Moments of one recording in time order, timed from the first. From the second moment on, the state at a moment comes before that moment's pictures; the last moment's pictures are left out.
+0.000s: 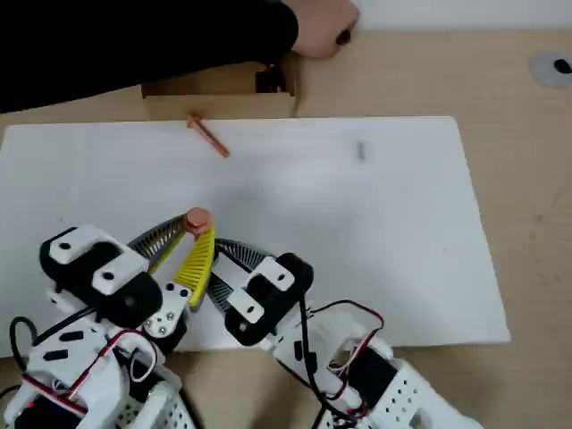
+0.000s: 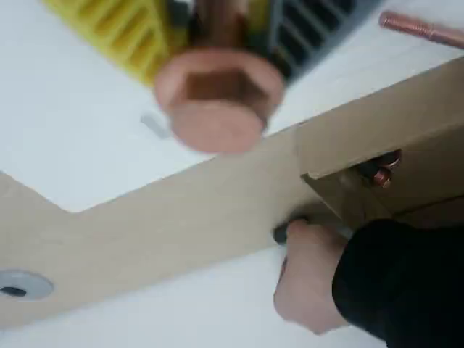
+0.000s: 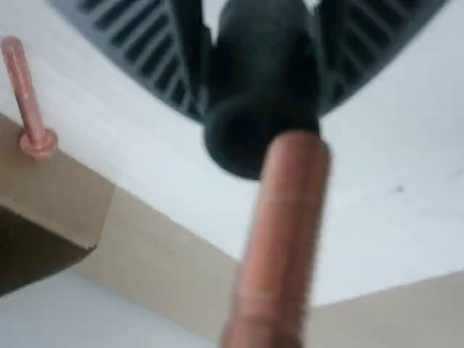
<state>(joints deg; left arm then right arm) 28.0 -103.2 55.6 58.3 -11.7 -55.2 -103.3 96.9 19.7 -3.5</state>
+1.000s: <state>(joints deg) 28.2 -103.5 62.2 49.8 -15.0 -55.2 -103.3 96.9 19.8 -3.5</state>
